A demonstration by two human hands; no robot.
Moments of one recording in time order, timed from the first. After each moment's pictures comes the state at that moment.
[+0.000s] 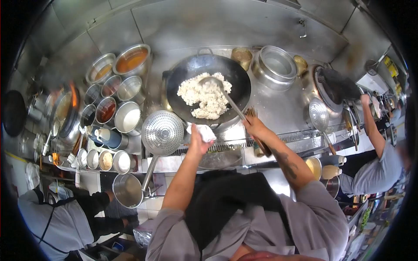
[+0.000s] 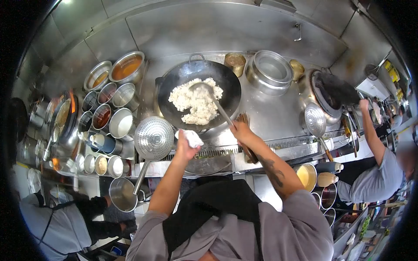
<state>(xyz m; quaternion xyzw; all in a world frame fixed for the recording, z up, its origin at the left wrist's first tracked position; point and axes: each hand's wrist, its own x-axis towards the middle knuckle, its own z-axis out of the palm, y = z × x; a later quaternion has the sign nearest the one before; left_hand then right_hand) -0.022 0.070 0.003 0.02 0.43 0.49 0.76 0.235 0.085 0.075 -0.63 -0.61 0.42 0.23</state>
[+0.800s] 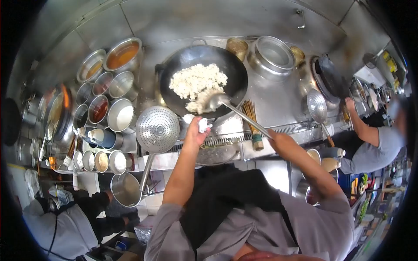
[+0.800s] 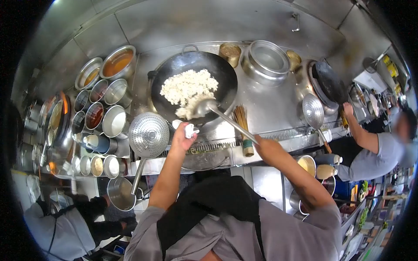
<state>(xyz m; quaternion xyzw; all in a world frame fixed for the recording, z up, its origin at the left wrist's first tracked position) -0.026 0.098 -0.018 0.00 0.43 0.47 0.77 0.292 -0.012 0.140 -0.61 -0.76 0.21 0.02</state>
